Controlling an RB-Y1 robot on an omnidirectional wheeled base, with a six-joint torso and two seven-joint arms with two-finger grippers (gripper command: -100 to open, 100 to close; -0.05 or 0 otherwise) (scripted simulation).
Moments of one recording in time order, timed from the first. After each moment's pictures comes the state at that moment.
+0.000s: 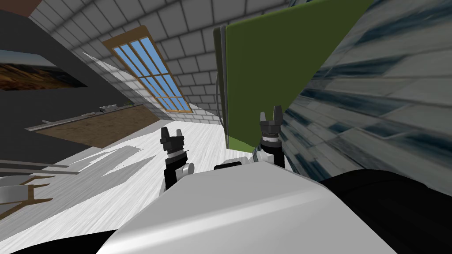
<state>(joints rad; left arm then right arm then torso) 0.49 0.02 0.07 -2.23 0.09 -0.48 0.03 0.52 0.00 0.02 -2.39 0.08 -0.55 0.04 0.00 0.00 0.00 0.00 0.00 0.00</state>
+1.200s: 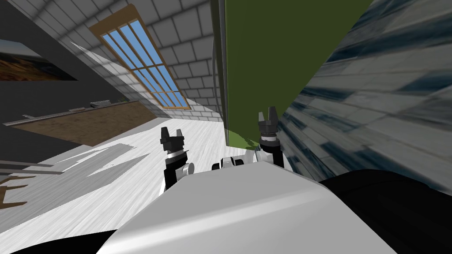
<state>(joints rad) 0.49 0.02 0.07 -2.23 0.09 -0.48 0.03 0.50 -0.04 0.02 -2.38 0.09 -0.53 0.05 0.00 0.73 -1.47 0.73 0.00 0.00</state>
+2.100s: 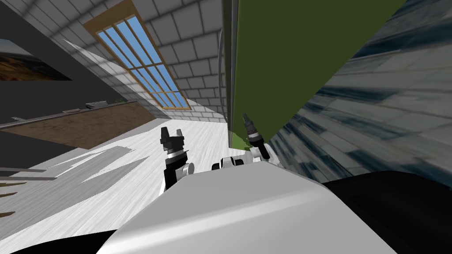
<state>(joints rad) 0.49 0.02 0.07 -2.23 0.09 -0.48 0.03 0.32 -0.17 0.13 -2.17 0.25 -0.38 0.14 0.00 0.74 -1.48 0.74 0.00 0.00</state>
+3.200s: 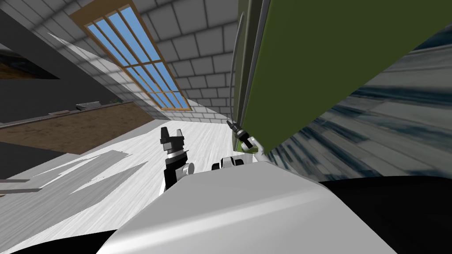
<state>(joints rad) 0.49 0.02 0.07 -2.23 0.09 -0.48 0.03 0.02 -0.25 0.30 -1.86 0.51 -0.12 0.28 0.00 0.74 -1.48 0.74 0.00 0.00</state>
